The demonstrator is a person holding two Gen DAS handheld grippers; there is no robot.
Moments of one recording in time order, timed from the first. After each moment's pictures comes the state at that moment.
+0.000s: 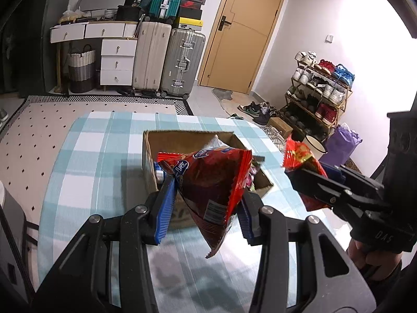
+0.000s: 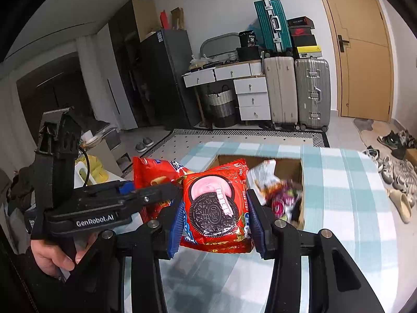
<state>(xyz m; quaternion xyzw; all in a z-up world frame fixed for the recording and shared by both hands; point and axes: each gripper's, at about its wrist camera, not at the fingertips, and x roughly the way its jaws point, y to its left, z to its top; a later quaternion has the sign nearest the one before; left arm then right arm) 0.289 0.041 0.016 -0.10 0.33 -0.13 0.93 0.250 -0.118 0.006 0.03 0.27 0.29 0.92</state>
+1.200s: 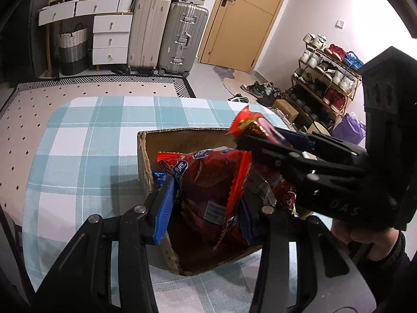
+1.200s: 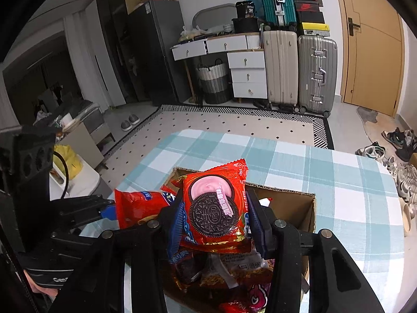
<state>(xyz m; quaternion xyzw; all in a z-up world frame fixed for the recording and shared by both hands) 0.432 0.055 -0.056 -0.10 0.40 -0.15 0.90 0.435 -0.068 -0.046 -0.02 0.35 0.28 0.90</state>
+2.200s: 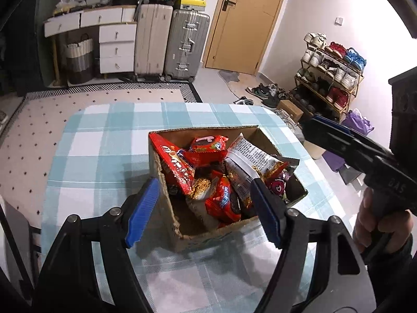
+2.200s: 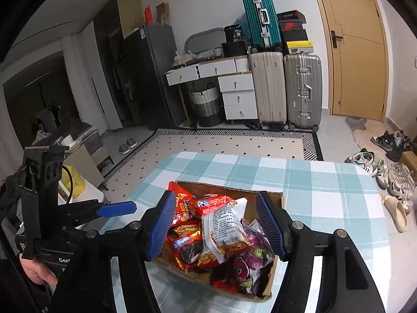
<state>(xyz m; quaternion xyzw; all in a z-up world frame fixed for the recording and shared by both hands) 0.381 0.056 -0.020 -0.07 0.38 -0.13 0.91 0.371 -0.125 -0.005 0.02 0.28 0.26 0.92</state>
